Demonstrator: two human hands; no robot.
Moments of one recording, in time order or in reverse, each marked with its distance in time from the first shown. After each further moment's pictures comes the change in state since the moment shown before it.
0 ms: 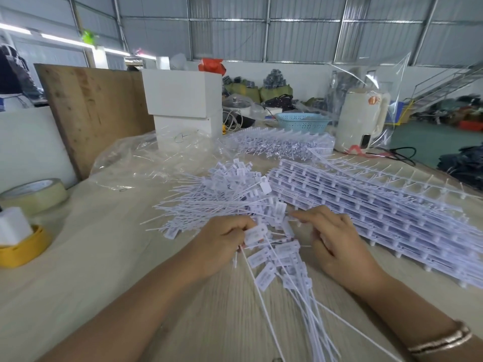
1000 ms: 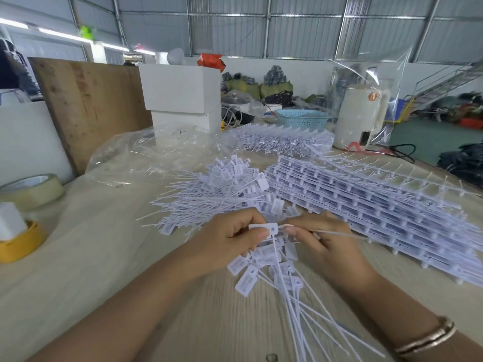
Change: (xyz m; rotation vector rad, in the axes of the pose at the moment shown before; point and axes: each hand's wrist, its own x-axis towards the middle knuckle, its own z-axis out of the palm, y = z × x) left_hand -0.002 0.016 0.007 -0.007 -0.060 0.158; right_hand 0.009 -0.024 0.004 0.292 0.130 -0.007
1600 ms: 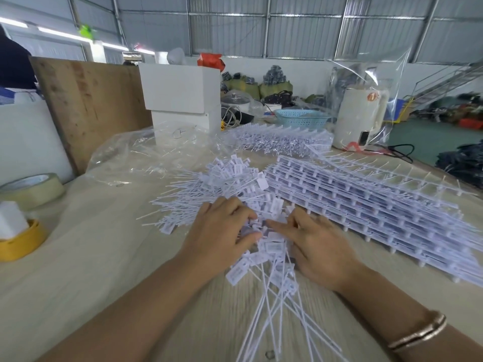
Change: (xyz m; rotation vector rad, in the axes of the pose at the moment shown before) left_hand 0.004 -0.014 0.003 0.925 0.226 0.063; right_hand -0.003 0.005 0.001 -0.680 -0.415 0.026
